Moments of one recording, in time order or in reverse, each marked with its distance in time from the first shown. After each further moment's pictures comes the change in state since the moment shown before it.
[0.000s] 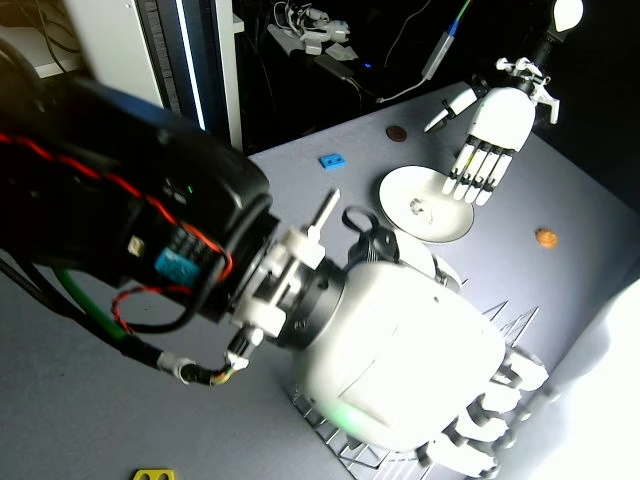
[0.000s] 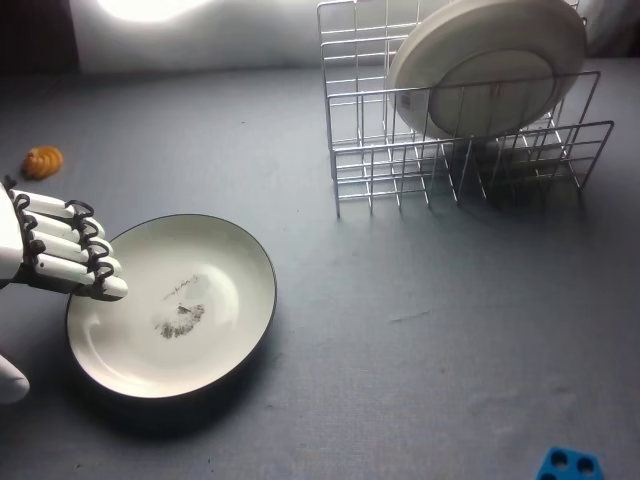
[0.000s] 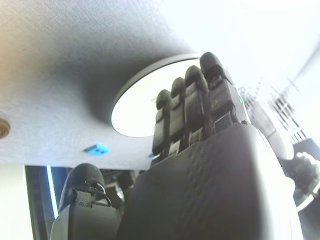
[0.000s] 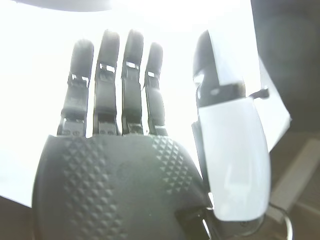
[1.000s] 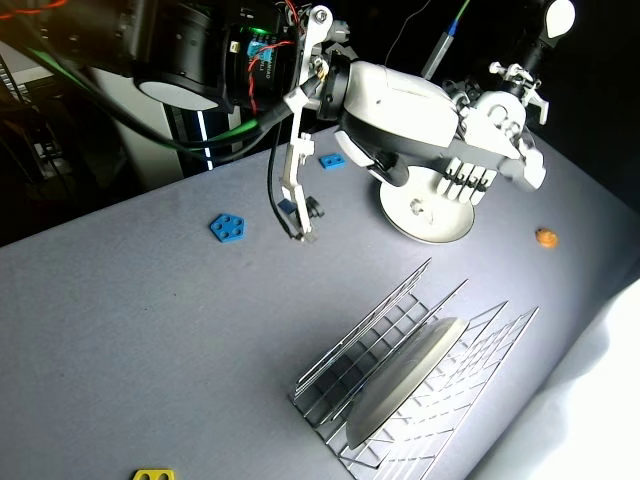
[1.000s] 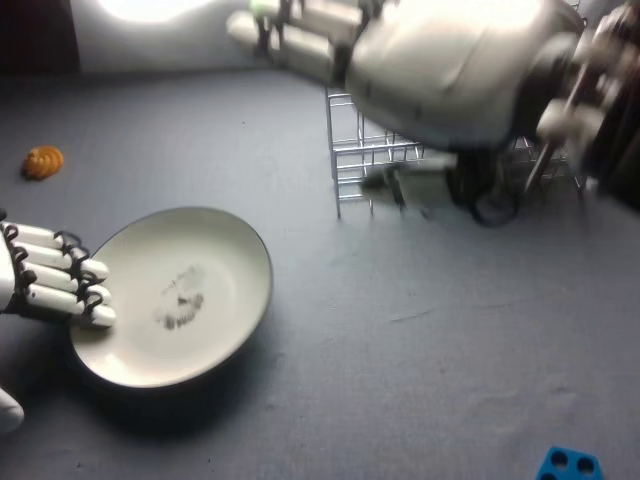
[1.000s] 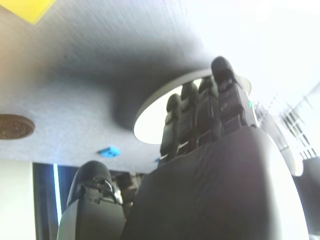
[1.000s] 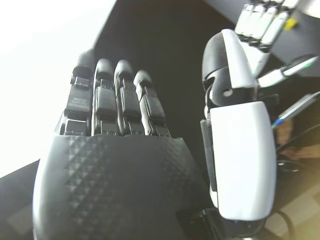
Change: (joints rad) left arm 0.132 -0.006 -0.006 -0.043 0.016 -0.025; right arm -0.271 -0.041 -0.524 -0.279 0.492 -0.805
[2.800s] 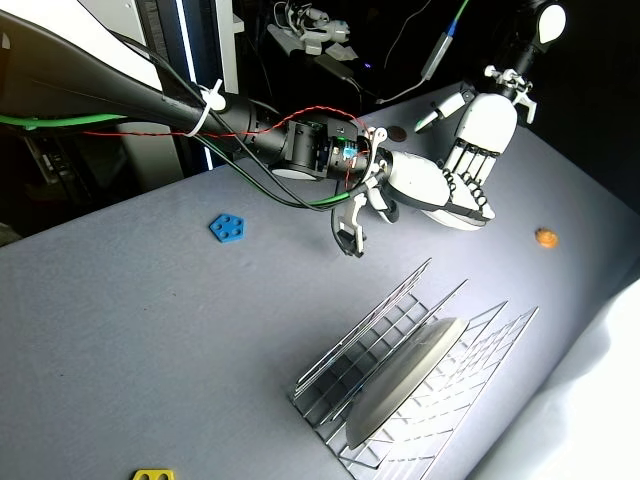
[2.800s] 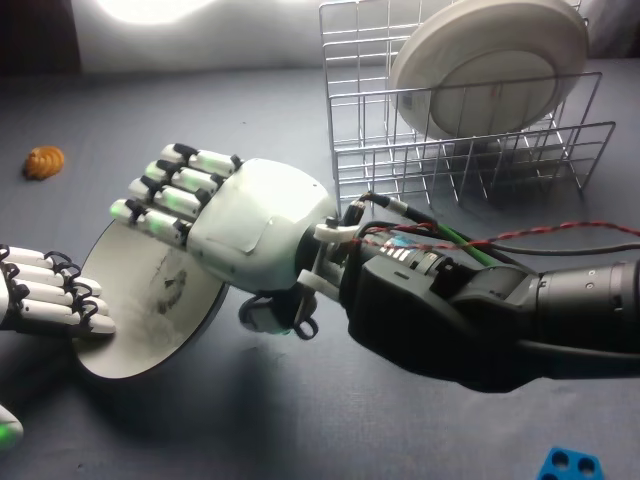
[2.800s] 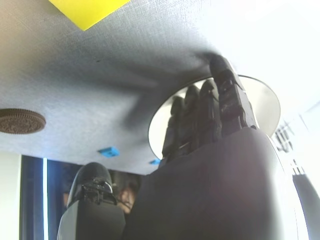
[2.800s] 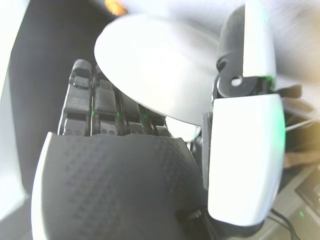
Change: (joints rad) left arm 0.109 -0.013 0.000 -0.076 0.000 -0.013; right arm -0.185 -0.567 0.464 -0.190 0.066 0.267
